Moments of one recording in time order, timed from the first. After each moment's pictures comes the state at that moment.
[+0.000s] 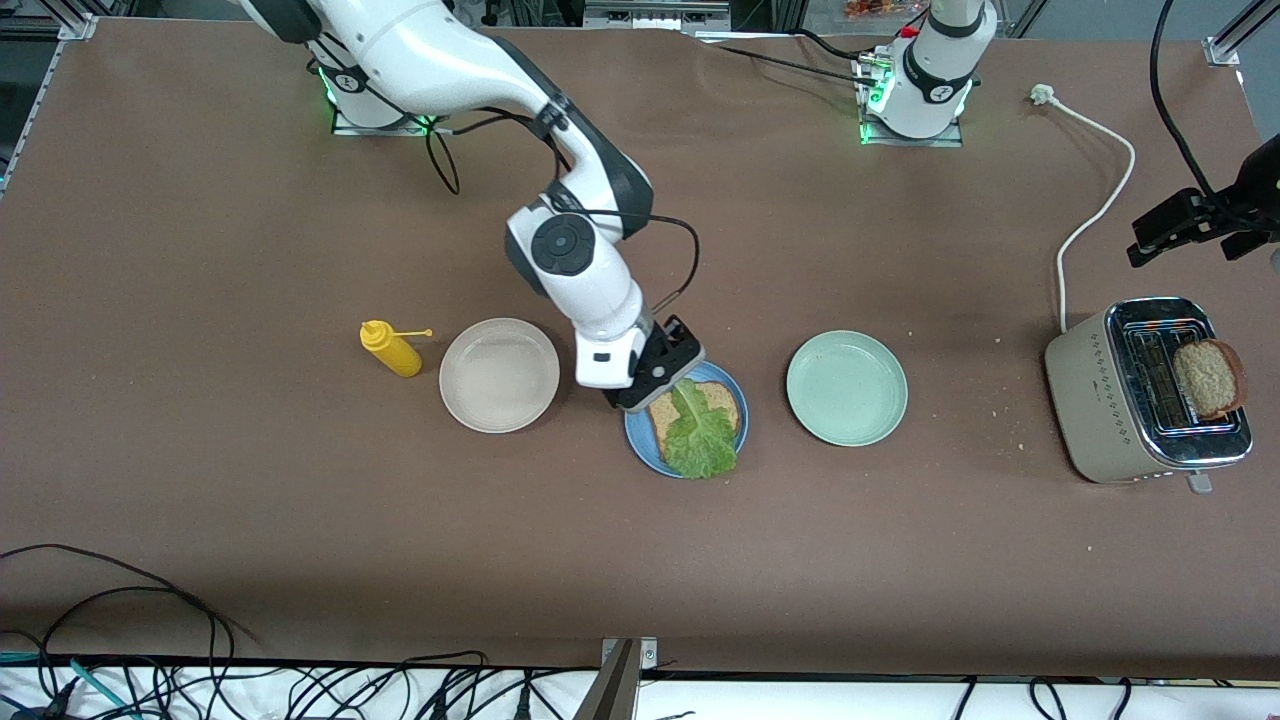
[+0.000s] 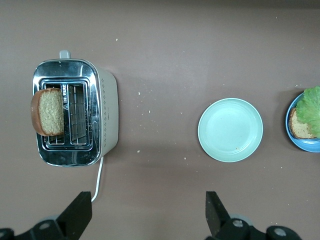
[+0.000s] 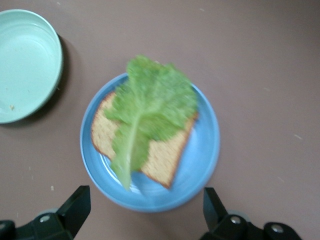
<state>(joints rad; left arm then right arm) 0.14 0.05 -0.12 -1.48 0.03 1.53 -0.07 0.66 0.79 0.06 -1.29 0.11 2.37 -0.02</state>
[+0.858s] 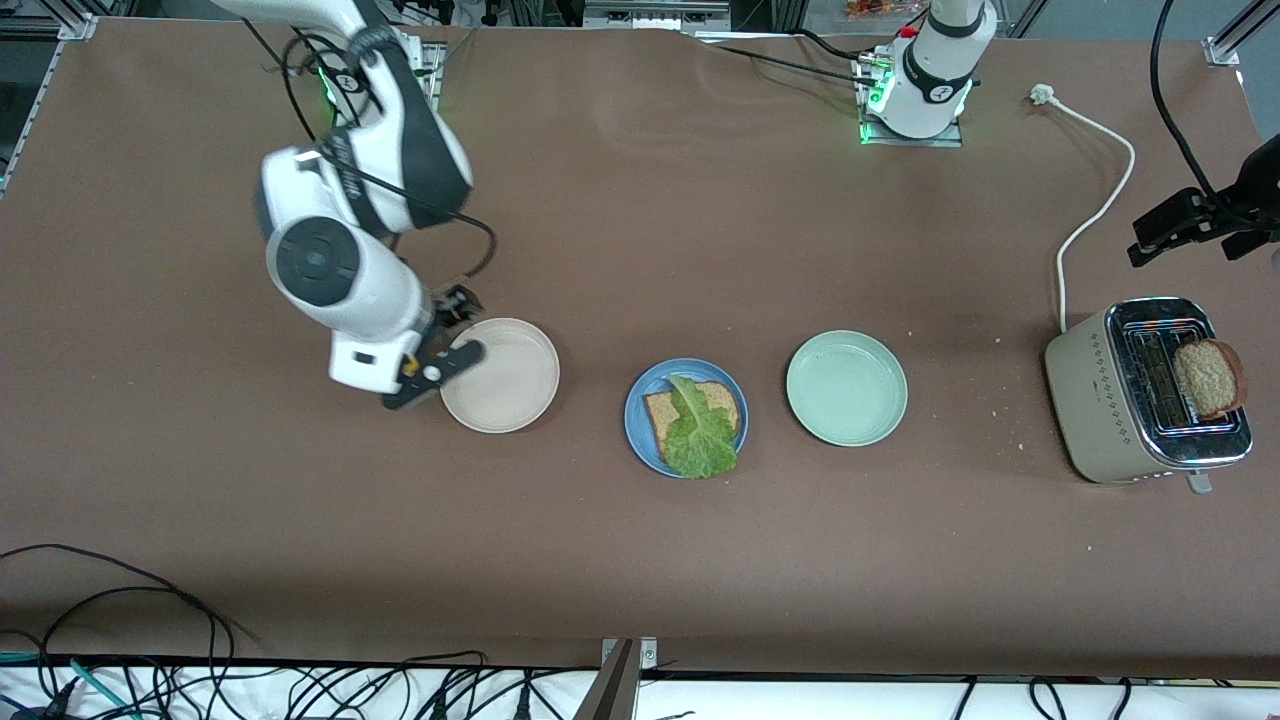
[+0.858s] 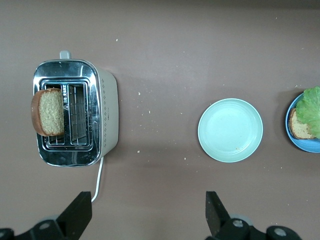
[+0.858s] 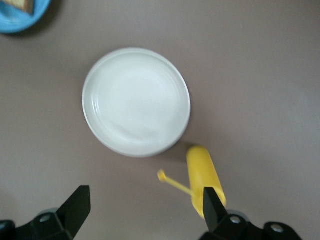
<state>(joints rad) 0.14 0.05 -0.12 -1.48 0.03 1.53 -0.07 0.62 0.41 -0.27 -1.53 0.11 1.76 -0.26</state>
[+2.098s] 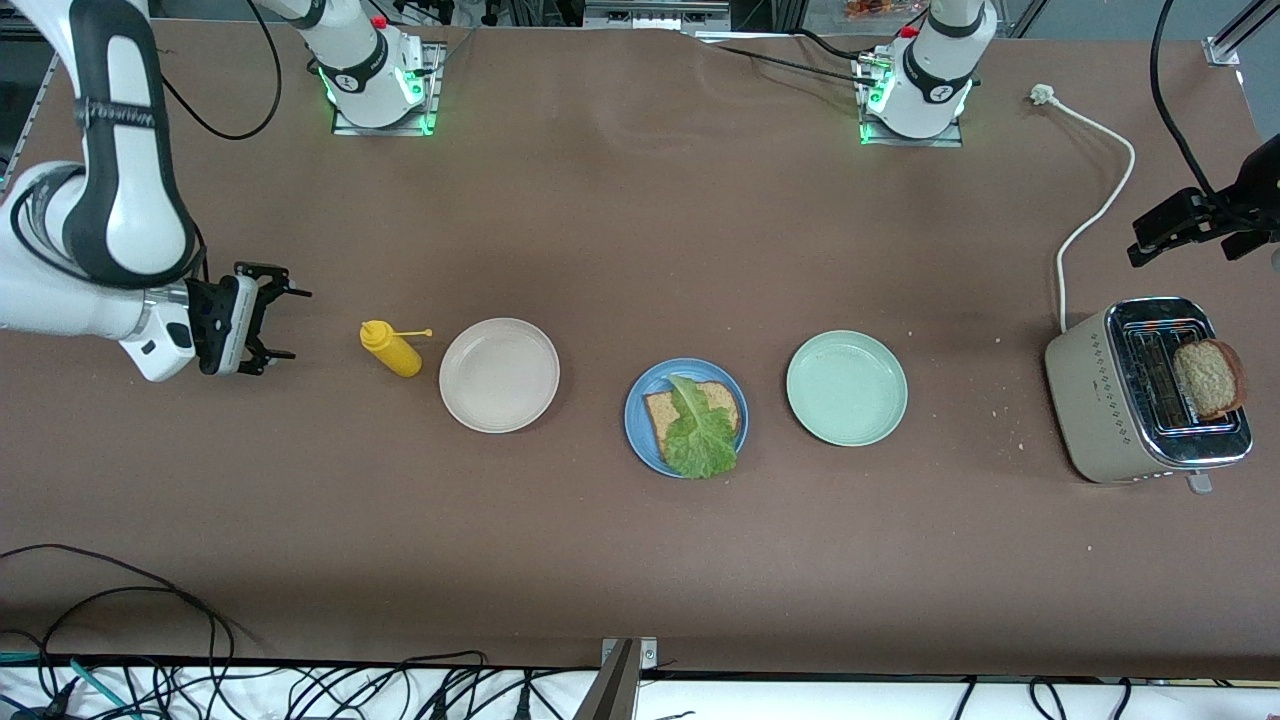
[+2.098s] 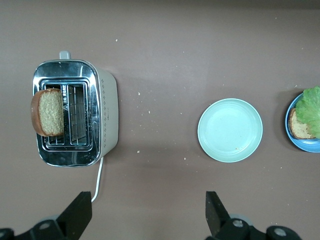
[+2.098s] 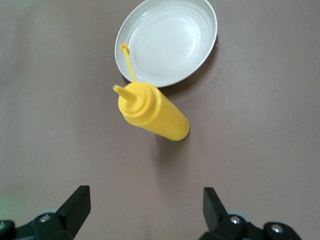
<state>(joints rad) 0.14 0.05 -0.12 -1.48 0.03 1.53 -0.07 0.44 0.36 -0.61 -1.91 0.62 1.83 -1.70</state>
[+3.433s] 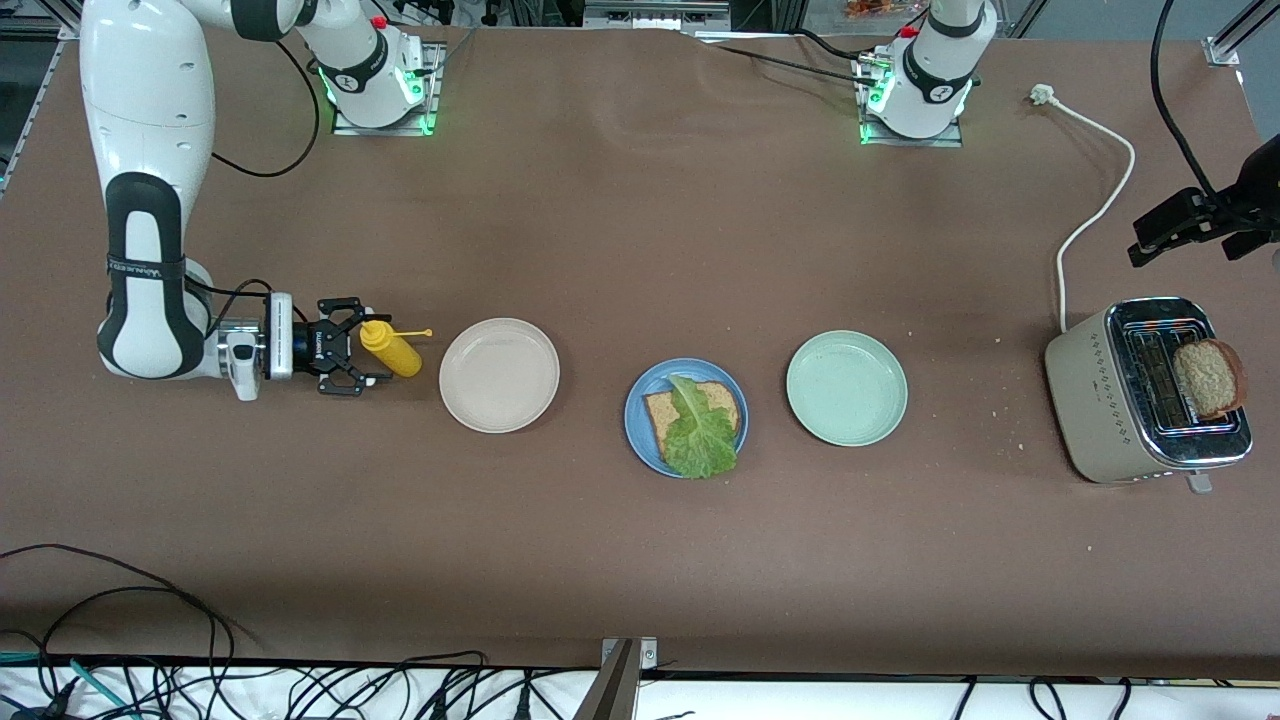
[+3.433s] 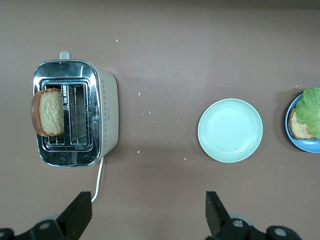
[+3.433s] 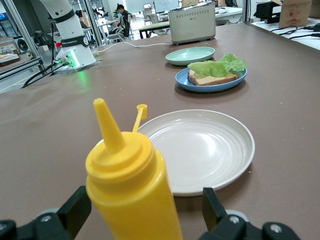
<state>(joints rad) 0.14 0.05 -0.12 -1.48 0.03 1.53 -0.07 0.34 0.74 -0.57 -1.87 1.32 1.47 -2.47</state>
